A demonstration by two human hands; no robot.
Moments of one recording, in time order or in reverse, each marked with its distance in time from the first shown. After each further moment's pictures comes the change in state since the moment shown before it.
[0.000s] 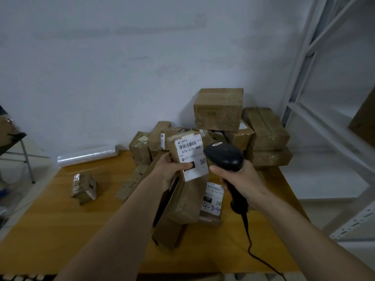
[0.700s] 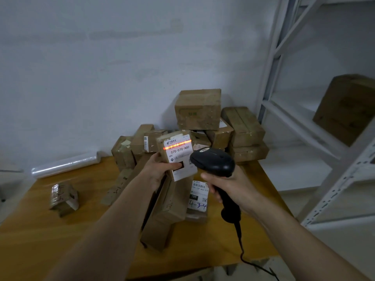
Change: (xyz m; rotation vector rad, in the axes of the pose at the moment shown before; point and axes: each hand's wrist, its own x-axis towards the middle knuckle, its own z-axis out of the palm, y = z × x) left_hand 0.005 -0.008 0.010 -0.055 -0.079 0.021; right_hand -0.042 0.001 -0.006 0.041 -0.038 -0.020
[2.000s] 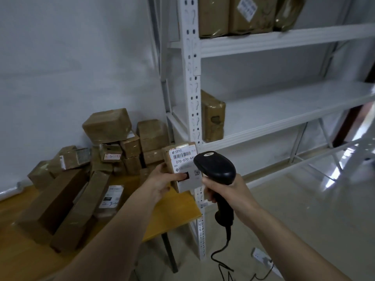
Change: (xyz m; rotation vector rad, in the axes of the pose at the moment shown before) left_hand -0.206 -0.068 0.343 0.142 -0.225 -0.043; right_hand -0.310 0.002 -0.233 0.098 0.399 -0.053
